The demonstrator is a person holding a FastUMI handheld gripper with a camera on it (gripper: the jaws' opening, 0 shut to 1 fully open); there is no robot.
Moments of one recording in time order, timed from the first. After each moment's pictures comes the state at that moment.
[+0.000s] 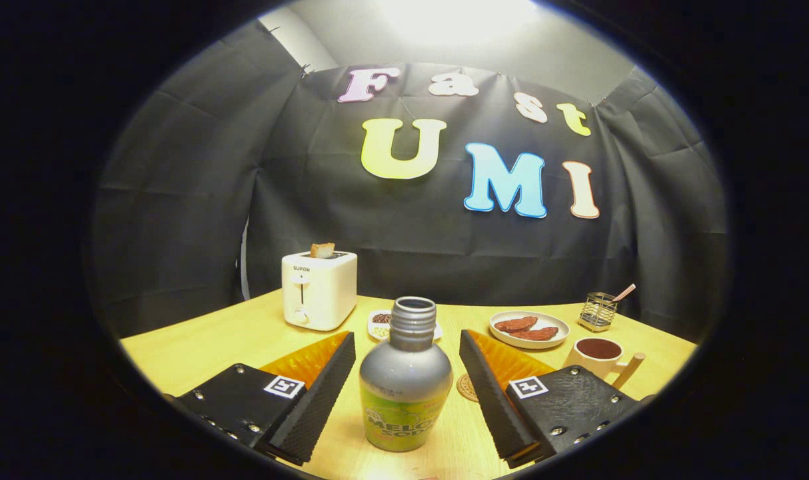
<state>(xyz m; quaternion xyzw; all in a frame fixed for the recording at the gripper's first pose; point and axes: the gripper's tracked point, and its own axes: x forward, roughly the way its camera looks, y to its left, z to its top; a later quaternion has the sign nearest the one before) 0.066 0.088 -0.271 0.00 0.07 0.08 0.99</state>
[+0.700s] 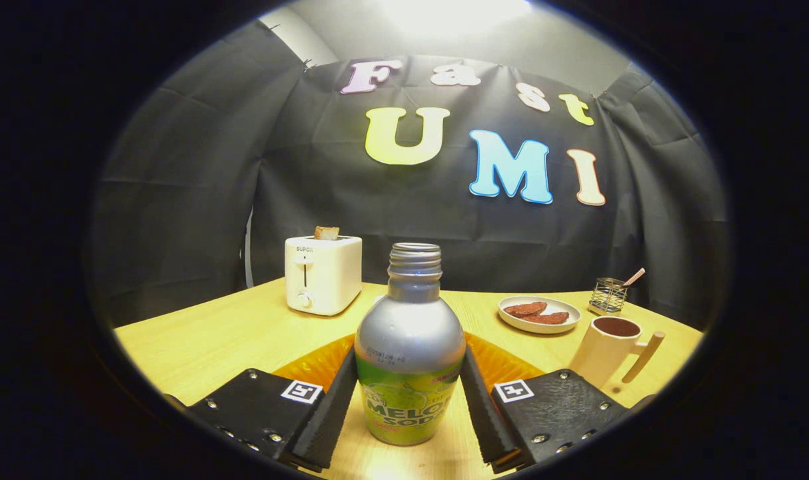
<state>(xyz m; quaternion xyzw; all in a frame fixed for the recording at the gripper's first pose) 0.067 0.095 -0.297 0.00 0.08 0.09 0.99</state>
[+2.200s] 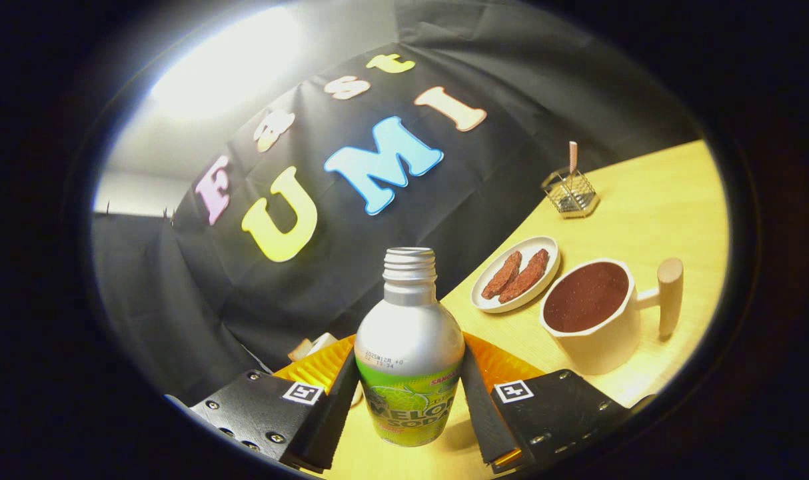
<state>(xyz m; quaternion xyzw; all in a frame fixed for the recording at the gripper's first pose) 0.130 -0.015 -0.264 0.43 0.07 0.02 0.90</state>
